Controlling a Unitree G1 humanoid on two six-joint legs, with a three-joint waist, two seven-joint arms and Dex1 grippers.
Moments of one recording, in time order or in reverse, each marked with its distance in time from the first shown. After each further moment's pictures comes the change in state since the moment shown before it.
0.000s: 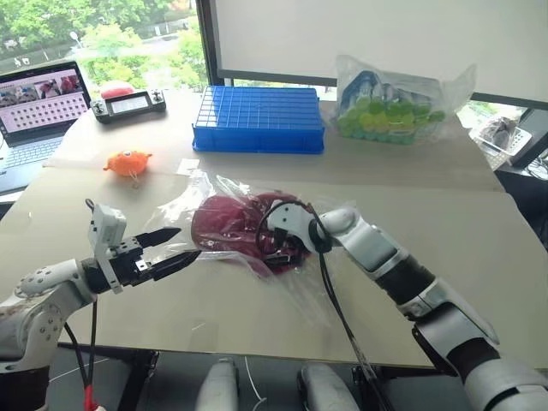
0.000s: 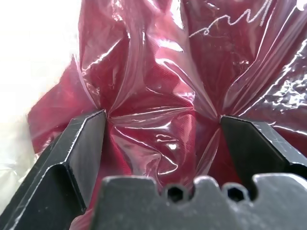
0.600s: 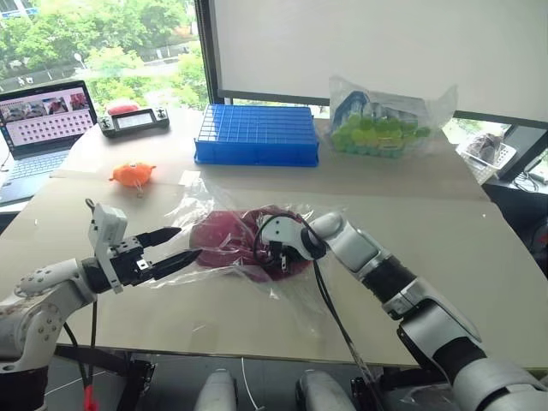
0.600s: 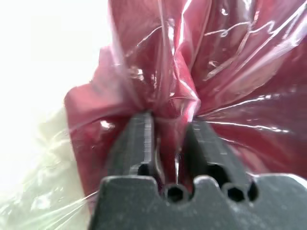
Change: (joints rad) left arm -0.001 0.014 0.000 -0.012 -0.017 0.023 0.026; right arm 0.001 0.060 0.002 0.120 -0.133 -0.156 0.130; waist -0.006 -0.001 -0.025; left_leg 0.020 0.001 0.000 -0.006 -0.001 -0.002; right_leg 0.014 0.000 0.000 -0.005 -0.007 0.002
